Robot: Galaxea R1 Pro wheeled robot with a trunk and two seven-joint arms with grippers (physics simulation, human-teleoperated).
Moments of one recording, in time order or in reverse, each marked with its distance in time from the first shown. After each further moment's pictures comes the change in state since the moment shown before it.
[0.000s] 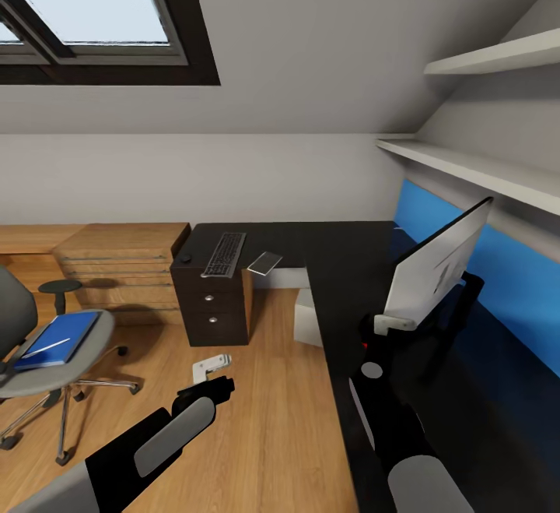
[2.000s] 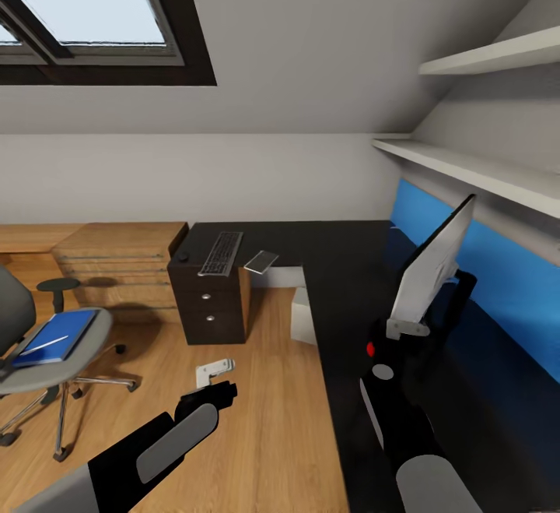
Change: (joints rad) left arm 0.000 -0.001 -0.041 0.001 -0.002 0.000 0.001; right arm -0.003 -0.023 -0.067 0.020 -0.001 -0.001 0.003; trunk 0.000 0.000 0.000
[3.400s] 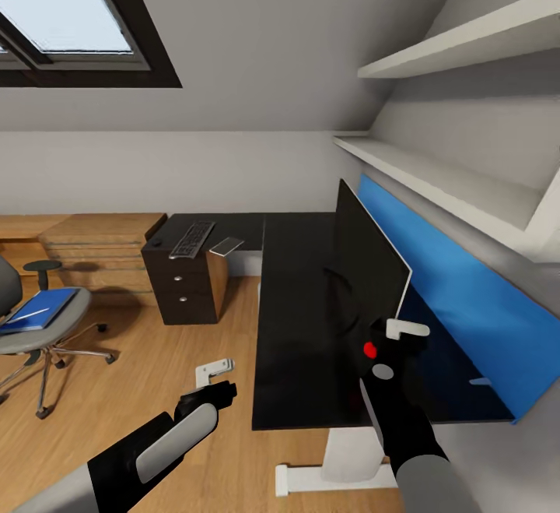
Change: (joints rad) left arm 0.000 0.001 0.002 0.000 -0.001 0.000 -0.001; right arm 0.000 0.000 0.001 -0.001 0.000 0.000 0.000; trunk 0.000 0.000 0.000
